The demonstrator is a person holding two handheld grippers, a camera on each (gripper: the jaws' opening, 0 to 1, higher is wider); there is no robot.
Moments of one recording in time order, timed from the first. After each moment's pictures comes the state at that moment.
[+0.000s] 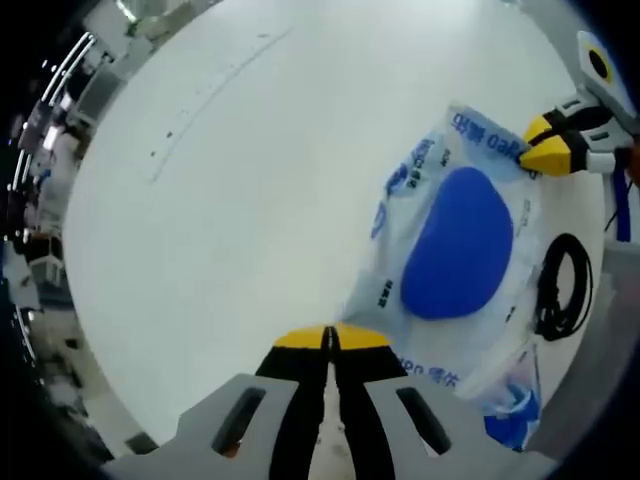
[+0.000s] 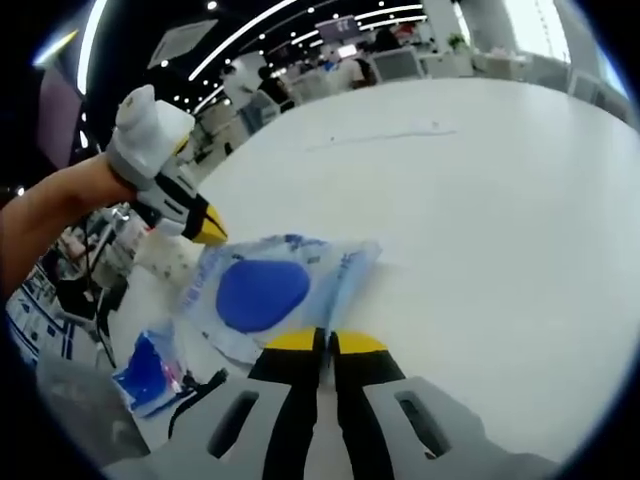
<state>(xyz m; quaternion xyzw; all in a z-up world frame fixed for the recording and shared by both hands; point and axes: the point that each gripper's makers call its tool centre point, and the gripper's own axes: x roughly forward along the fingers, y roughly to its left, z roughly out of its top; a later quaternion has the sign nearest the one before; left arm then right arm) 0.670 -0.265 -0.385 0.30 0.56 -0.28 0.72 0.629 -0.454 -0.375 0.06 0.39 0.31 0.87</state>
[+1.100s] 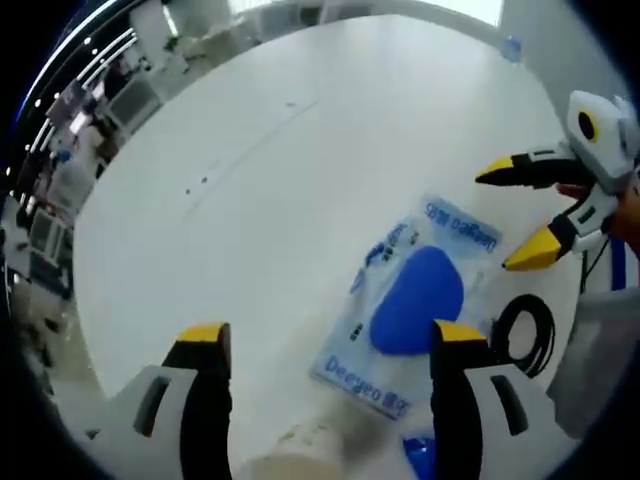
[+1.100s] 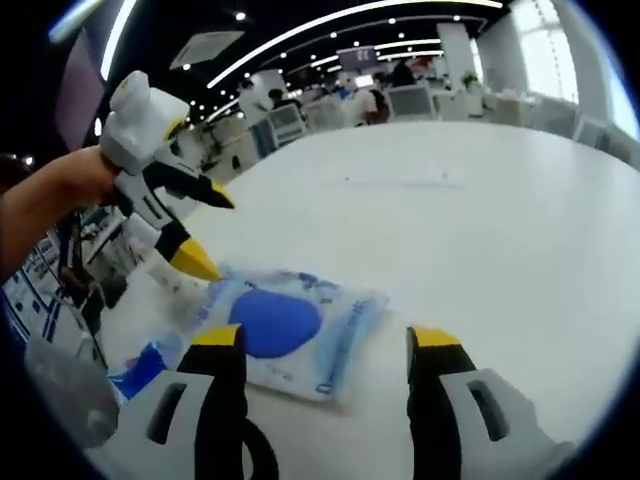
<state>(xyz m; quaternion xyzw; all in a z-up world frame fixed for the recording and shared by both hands) 0.669 -0.295 -0.323 0.22 0.48 -0.28 0.80 0.637 -0.445 -0.337 0.01 0.32 0.32 0.89</state>
